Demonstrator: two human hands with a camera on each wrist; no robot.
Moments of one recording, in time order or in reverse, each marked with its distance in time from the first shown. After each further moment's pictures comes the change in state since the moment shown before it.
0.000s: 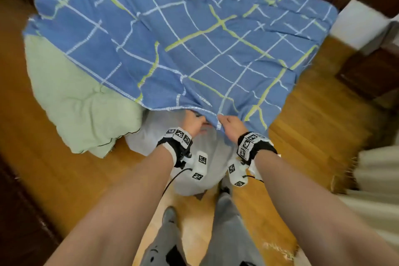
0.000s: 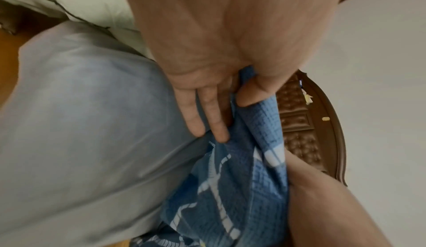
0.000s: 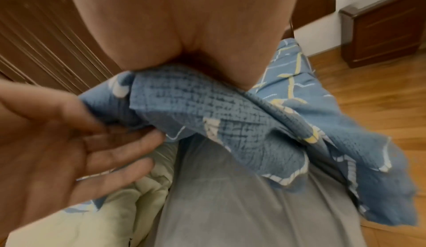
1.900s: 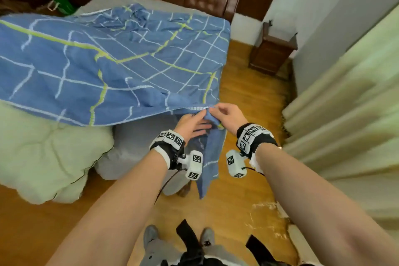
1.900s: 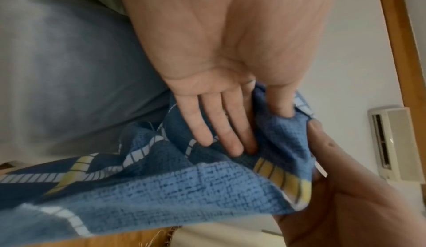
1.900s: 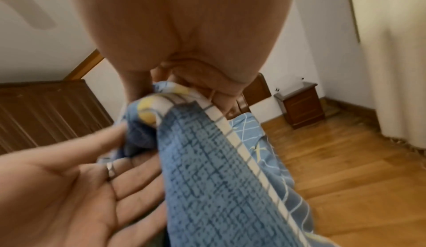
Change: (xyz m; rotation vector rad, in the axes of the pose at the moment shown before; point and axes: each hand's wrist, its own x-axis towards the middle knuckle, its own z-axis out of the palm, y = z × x) left_hand -0.187 -0.011 0.007 0.129 -0.556 0.012; right_hand -0.239 -0.046 0.012 0.270 0.532 -0.086
